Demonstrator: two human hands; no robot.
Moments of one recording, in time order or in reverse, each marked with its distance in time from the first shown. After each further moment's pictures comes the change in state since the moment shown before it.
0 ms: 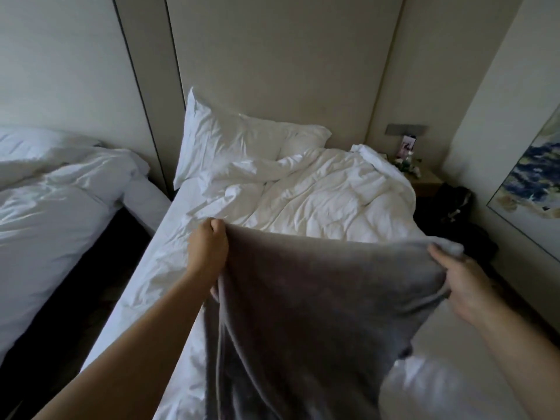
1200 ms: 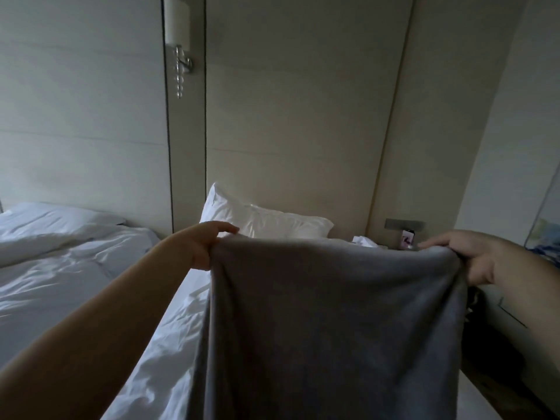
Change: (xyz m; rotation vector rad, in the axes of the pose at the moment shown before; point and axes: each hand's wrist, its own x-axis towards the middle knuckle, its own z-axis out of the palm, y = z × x) left_hand 0.083 0.149 -0.096 -0.570 -0.760 -0.589; right_hand 0.016 -0.234 -0.001 -0.207 -0.438 0.229
